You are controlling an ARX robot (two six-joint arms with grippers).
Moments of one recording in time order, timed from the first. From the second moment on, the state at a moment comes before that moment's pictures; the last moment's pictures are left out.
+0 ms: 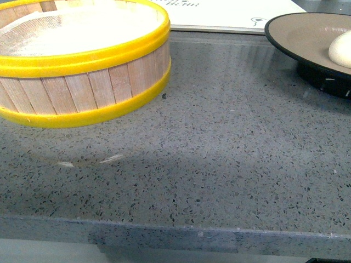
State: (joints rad) left arm 0.00 0.38 0.09 0.29 0.00 0.00; right arm 0.00 0.00 0.01 0.00 0.00 0.00
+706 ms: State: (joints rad) left arm 0.00 0.18 0.03 0.18 0.00 0.00; right arm 0.00 0.00 0.01 0.00 0.00 0.00
